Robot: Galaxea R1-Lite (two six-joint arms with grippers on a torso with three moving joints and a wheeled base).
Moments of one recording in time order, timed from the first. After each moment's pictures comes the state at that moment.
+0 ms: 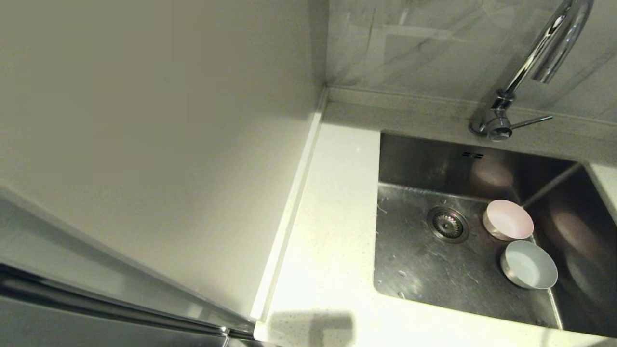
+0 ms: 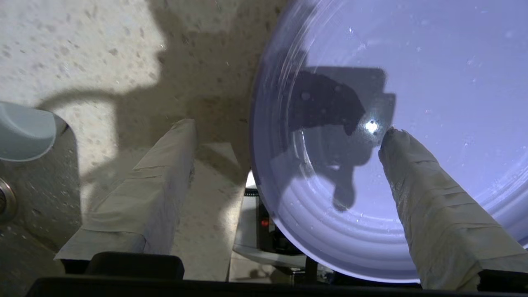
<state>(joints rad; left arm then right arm) 0.00 0.00 0.00 -0.01 0.00 0.00 -1.50 1.47 -0.58 0.34 0.27 0.23</state>
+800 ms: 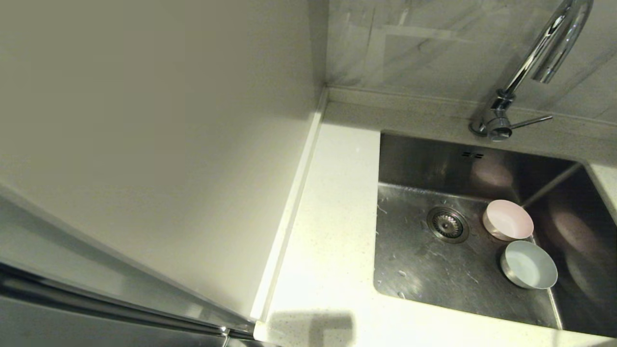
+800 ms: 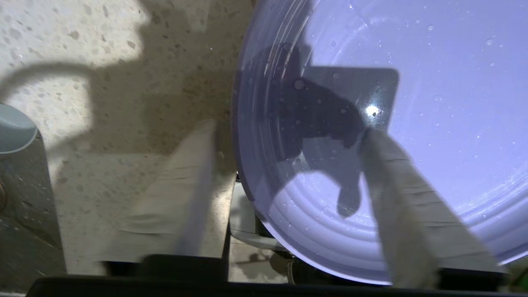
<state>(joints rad) 0.00 0.00 0.00 -0.01 0.00 0.00 -1.50 1.52 -0.56 0.33 0.27 0.22</state>
